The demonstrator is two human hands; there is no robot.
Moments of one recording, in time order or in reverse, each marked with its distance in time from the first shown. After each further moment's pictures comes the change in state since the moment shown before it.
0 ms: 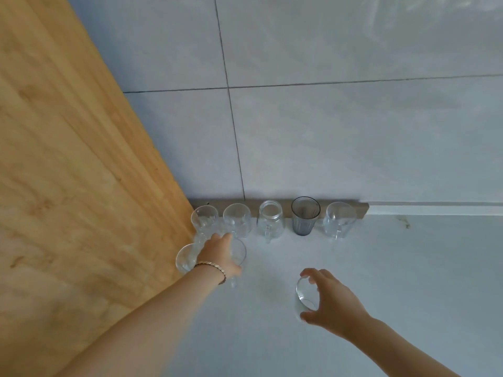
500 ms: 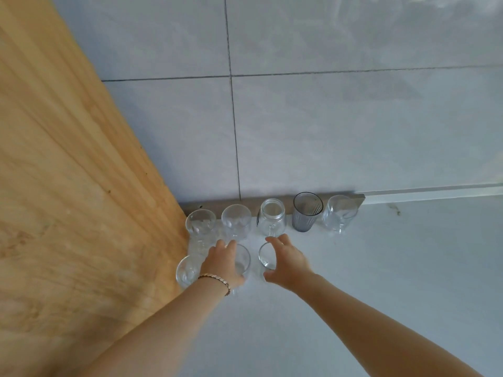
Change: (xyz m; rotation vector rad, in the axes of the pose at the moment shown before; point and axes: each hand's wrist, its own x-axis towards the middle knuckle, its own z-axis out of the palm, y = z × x) left_hand 0.036 -0.033 0.018 0.082 -0.101 0.196; right_hand 0.104 -0.075 0.039 -0.029 0.085 0.091
